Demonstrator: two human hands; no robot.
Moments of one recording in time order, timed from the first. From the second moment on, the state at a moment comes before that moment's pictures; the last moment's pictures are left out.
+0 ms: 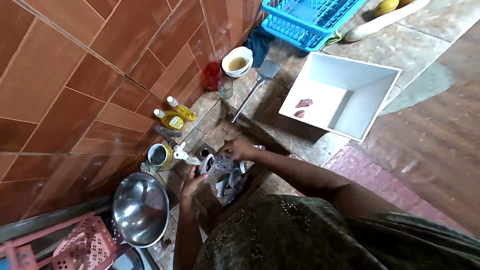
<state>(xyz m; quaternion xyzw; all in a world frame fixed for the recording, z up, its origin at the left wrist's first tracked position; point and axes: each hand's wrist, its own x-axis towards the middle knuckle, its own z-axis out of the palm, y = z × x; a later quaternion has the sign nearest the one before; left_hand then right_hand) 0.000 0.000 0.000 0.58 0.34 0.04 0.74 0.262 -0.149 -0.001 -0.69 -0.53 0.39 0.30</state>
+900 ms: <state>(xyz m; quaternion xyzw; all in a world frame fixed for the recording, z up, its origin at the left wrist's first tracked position) 0.017 -0.016 0.039 0.81 0.38 -0.07 0.45 0.174 -0.142 -0.013 -0.48 -0.19 0.68 0.52</state>
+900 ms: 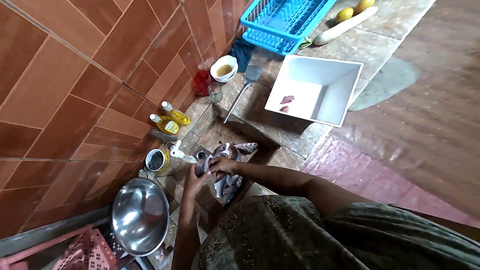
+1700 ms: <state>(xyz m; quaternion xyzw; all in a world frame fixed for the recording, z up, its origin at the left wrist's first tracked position) -0.004 0.001 0.045 0.66 0.33 0.03 0.68 0.180 -0.137 -0.004 -0.38 -0.13 0.72 0.57</state>
